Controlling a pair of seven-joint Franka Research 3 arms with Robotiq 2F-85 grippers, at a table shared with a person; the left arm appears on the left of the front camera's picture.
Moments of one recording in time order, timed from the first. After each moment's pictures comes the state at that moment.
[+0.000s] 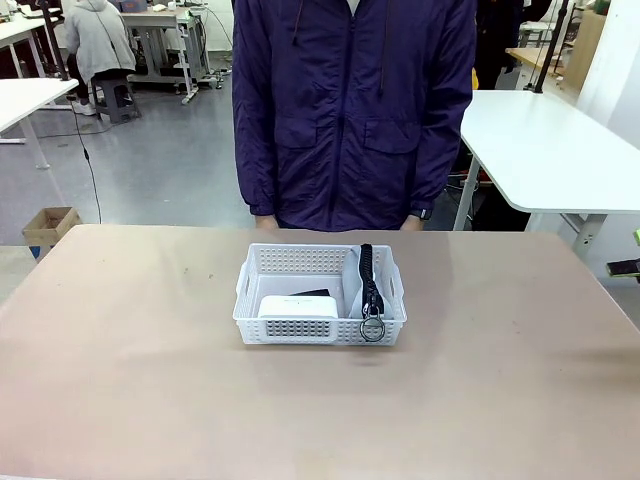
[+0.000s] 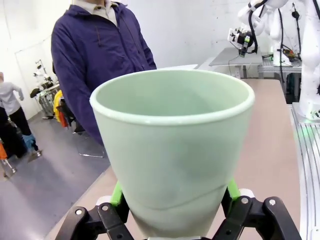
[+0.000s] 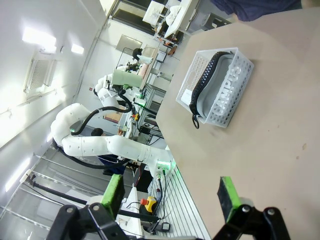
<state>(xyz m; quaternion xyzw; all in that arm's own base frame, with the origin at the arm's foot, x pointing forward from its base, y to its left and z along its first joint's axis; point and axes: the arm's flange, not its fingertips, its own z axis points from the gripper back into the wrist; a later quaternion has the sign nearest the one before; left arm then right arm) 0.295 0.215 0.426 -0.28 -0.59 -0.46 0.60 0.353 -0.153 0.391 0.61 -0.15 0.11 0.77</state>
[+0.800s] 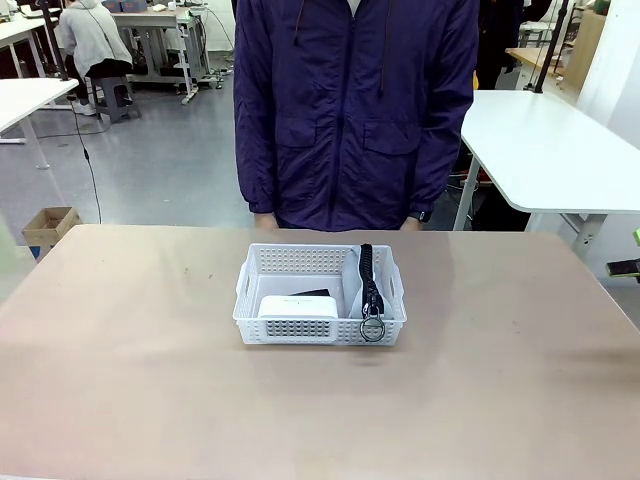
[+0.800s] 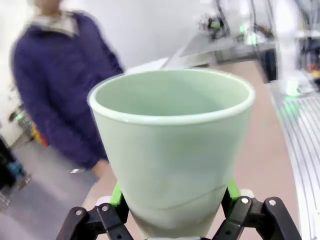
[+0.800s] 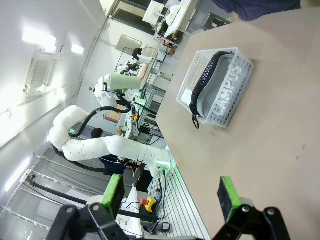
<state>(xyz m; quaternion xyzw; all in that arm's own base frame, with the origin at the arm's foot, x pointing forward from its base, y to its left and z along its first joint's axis) 0.306 0.149 0.444 -0.28 -0.55 -0.57 0.55 0.353 -0.152 0.391 0.61 -0.15 0.11 0.77</state>
